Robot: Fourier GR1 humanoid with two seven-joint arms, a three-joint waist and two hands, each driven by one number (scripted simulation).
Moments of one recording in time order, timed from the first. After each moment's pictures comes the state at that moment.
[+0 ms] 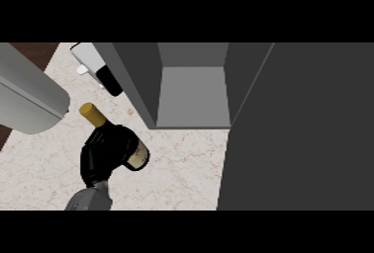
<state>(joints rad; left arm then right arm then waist) -0.14 0.03 0.03 -1.05 0.43 0.22 -0.52 -0.11 -0.09 0.10 -2.49 -0.06 0.05 0.69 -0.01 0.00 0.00</state>
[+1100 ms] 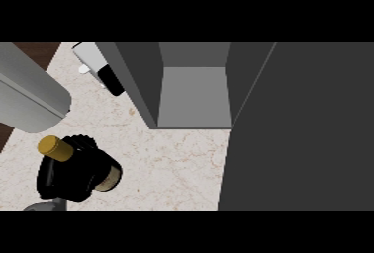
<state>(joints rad) -0.02 0.26 -0.01 -1.22 0.32 -0.13 -0.66 -0.06 -0.07 0.11 -2.49 -0.06 0.07 0.64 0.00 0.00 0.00</state>
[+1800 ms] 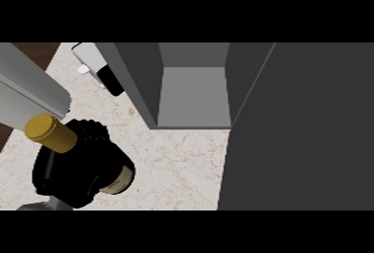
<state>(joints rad) -0.01 0.22 -0.11 -1.70 0.35 -0.03 -0.25 -0.10 -0.06 0.11 -2.49 -0.06 0.06 0.67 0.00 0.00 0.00</state>
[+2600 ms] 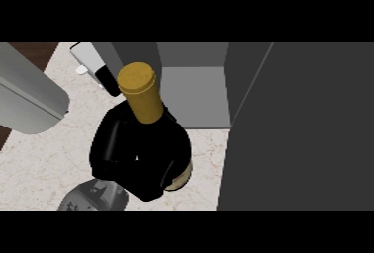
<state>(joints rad) -0.27 0.02 -0.33 -1.79 0.20 0.26 0.05 -0.07 -0.05 0.10 -2.48 -0.06 0.08 0.64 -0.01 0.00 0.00</state>
